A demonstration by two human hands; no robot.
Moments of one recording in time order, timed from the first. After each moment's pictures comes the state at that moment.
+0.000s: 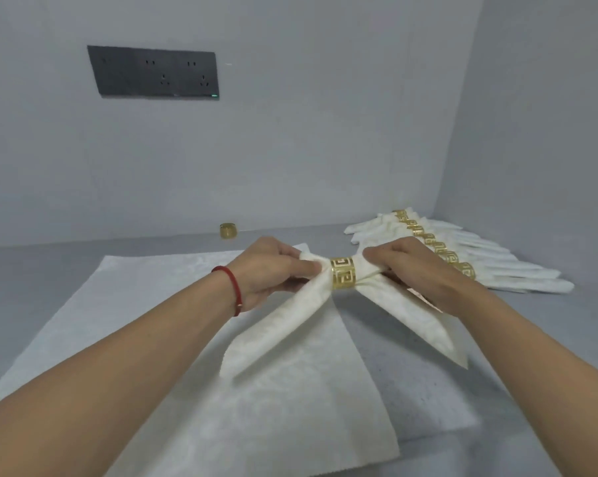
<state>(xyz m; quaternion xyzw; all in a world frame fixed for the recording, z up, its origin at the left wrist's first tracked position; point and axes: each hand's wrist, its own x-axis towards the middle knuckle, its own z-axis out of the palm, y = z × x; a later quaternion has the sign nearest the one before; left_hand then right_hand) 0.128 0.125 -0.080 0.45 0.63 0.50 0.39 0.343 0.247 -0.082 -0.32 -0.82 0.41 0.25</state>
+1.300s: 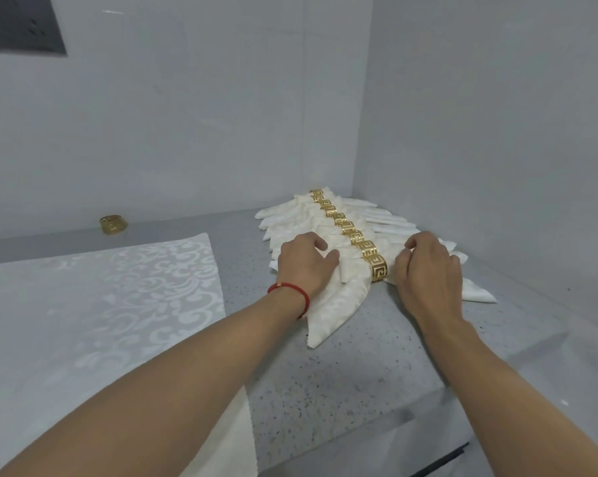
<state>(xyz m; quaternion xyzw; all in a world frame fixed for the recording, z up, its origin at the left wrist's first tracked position) 0.300 0.295 -0.143 0.53 0.71 0.45 0.12 0.486 0.374 -0.187 -0.56 -0.71 -0.10 0.42</state>
